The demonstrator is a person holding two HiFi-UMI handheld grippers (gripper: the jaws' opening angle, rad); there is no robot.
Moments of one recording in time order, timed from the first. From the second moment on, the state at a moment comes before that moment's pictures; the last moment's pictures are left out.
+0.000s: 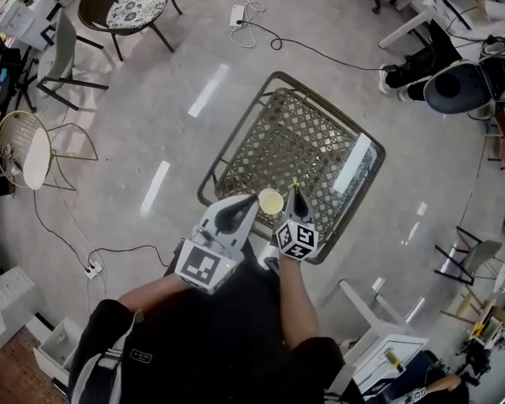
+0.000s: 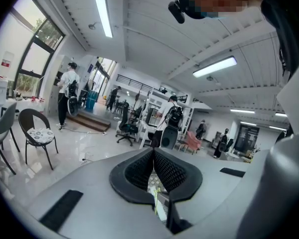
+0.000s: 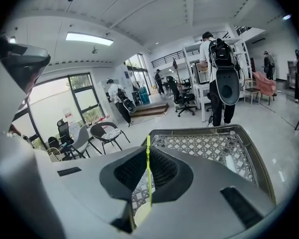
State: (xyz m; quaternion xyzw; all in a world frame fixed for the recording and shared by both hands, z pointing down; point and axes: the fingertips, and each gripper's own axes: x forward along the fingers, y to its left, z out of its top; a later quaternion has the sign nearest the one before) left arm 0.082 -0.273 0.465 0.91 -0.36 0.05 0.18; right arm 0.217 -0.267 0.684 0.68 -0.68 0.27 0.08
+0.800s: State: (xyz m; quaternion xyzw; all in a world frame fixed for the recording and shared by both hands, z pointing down) left arm 0.069 -0.267 0.468 0.91 -0.36 0.05 0.19; right arm 0.230 -0.258 0.734 0.69 -0.64 0.33 0.11
